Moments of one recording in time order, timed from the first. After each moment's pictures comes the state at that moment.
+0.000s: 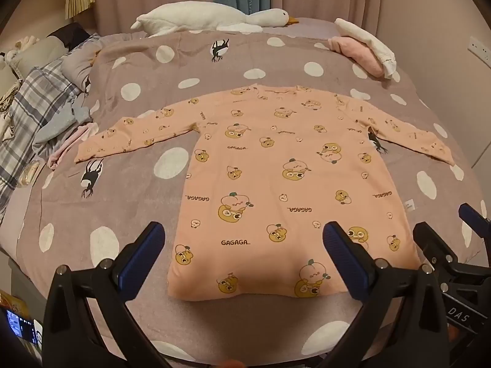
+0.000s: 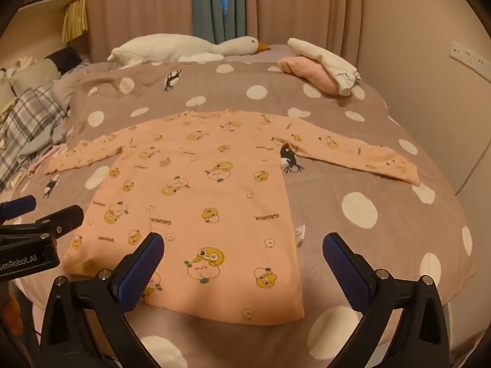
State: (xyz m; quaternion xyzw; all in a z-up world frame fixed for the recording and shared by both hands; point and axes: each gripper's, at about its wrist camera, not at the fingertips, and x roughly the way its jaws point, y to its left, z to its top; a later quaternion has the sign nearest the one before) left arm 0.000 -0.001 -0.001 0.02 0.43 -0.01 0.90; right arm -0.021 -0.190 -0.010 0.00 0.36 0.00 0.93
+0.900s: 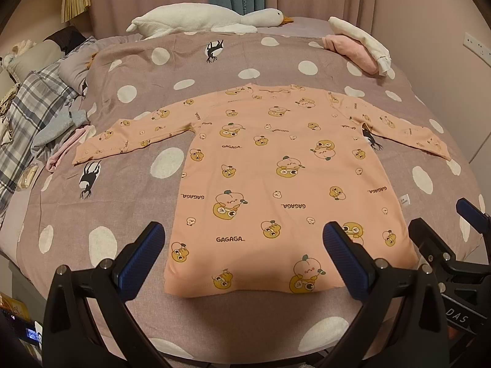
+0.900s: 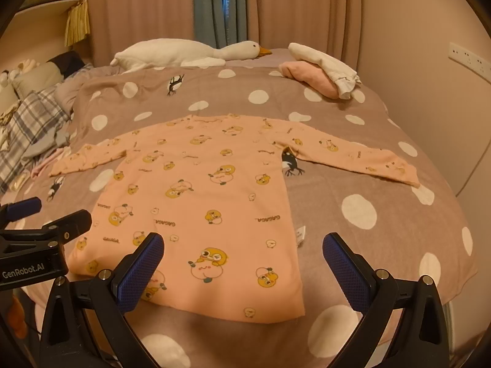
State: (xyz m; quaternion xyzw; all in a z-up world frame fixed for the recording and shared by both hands) left arm -0.006 -0.005 0.004 0.02 0.42 -0.02 0.91; right arm -0.026 -0.190 -0.008 0.00 0.35 0.00 0.94
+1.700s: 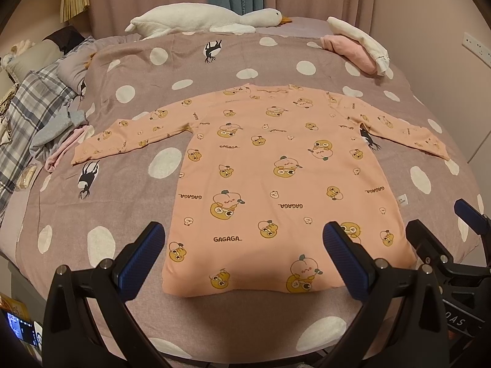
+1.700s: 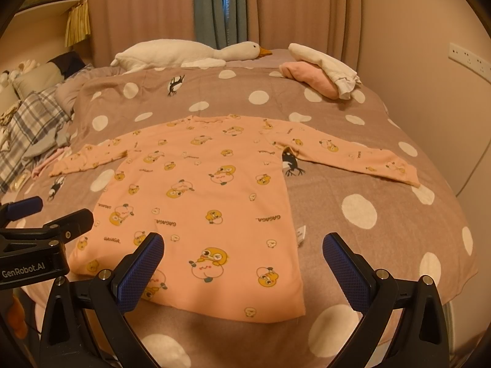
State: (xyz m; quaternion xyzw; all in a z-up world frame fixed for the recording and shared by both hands) left arm -0.007 -0.009 0.005 0.02 0.42 -0.02 0.91; right arm -0.027 -0.190 -0.008 0.00 0.35 0.00 0.94
